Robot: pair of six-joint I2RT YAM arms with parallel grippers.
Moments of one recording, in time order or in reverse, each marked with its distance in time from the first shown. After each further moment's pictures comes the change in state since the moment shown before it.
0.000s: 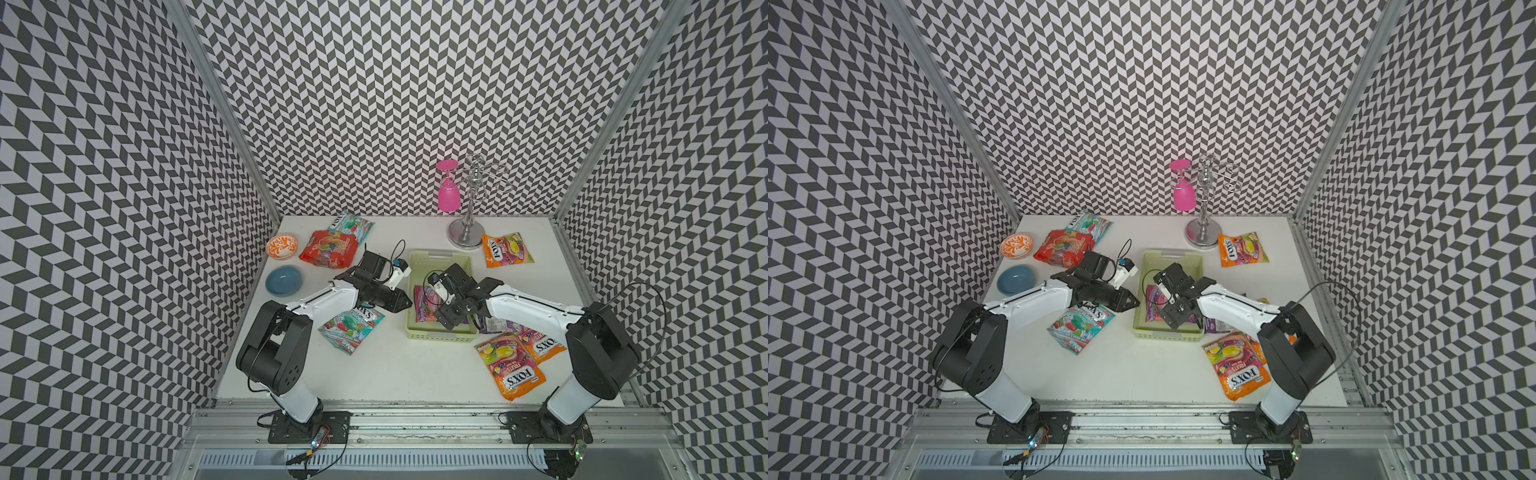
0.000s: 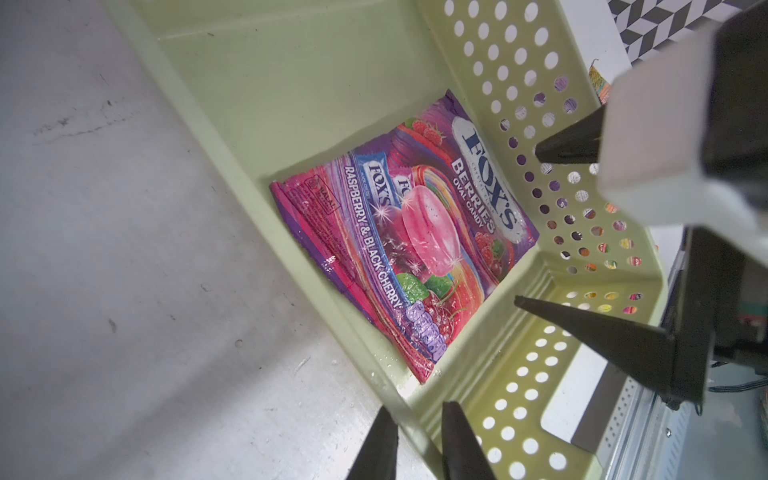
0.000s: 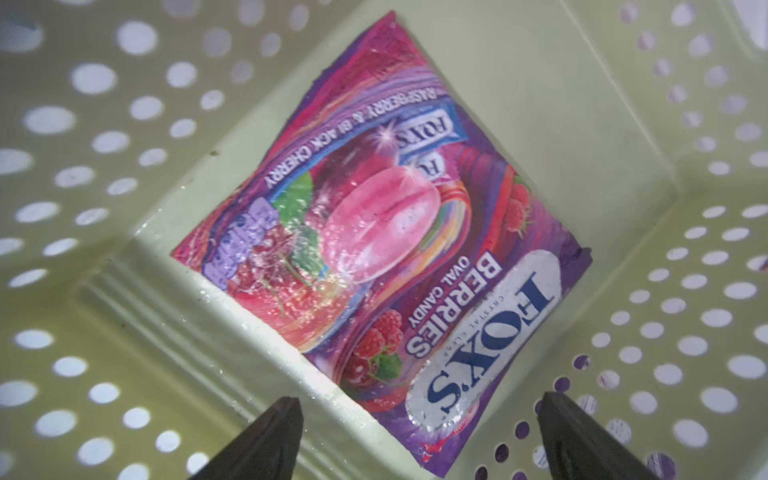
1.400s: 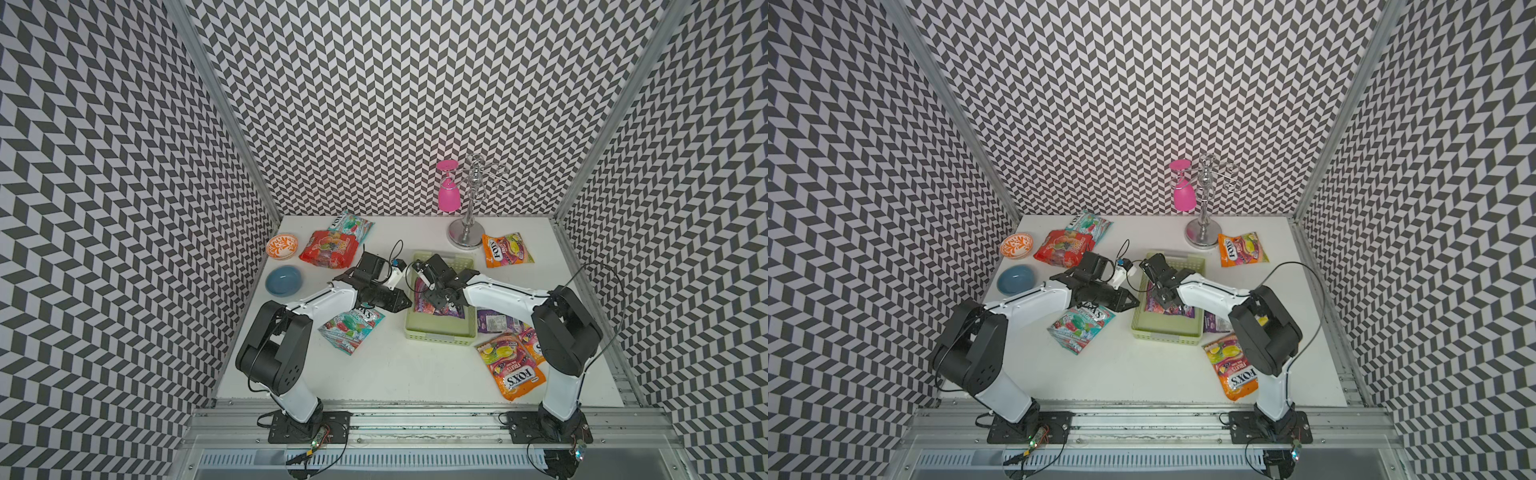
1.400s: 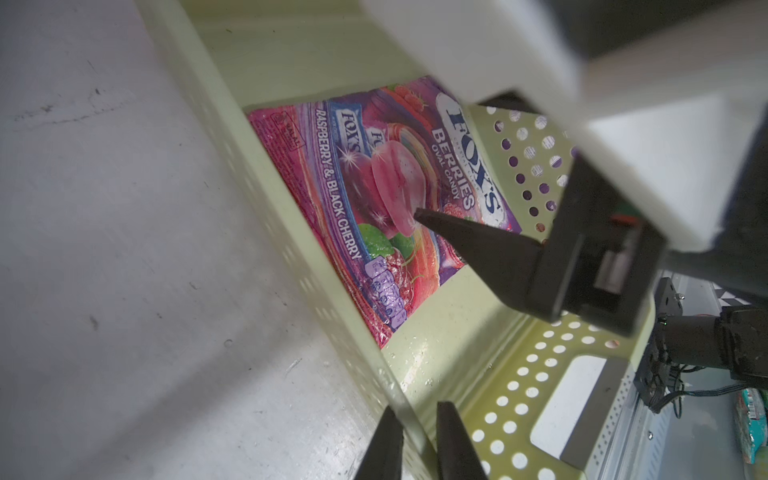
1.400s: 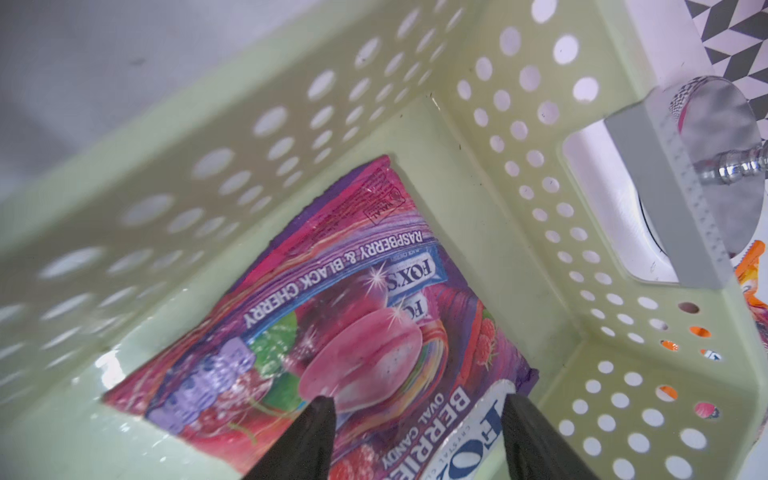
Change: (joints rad) left arm 0.008 -0.002 -0.019 0.032 0.035 -0.035; right arm 0.003 0.175 0.200 0.077 0.148 0.002
